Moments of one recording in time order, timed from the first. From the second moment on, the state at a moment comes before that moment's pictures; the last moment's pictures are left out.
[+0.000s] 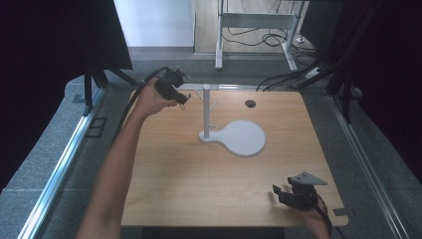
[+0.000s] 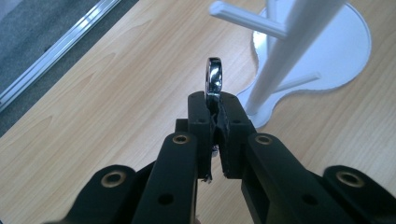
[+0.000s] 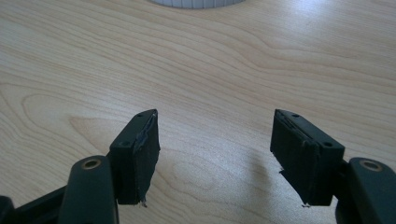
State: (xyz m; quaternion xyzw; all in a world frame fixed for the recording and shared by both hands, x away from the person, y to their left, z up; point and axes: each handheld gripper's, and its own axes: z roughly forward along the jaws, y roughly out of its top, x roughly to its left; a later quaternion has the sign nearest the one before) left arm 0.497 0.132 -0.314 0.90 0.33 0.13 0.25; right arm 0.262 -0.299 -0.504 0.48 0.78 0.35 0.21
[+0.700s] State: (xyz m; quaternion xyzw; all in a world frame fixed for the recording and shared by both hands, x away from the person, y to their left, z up) left arm 0.509 0.116 -0.305 0.90 0.34 0.14 0.25; right arm 0.262 -0.301 -0.505 0.48 0.78 0.35 0.21
